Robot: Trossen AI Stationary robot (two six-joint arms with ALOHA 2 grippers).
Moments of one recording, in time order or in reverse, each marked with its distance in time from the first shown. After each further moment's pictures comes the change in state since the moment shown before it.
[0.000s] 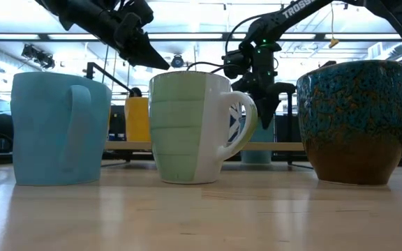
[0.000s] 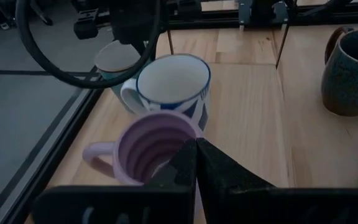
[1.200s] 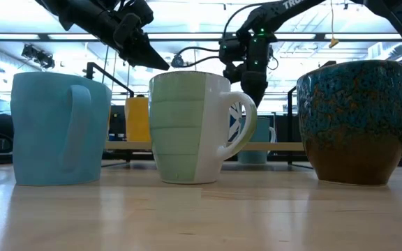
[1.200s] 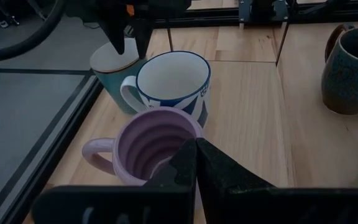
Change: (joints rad) left arm 0.000 0.000 0.000 -0.005 0.000 -0.002; right arm 0.014 -0.007 0.110 0.029 -0.009 0.557
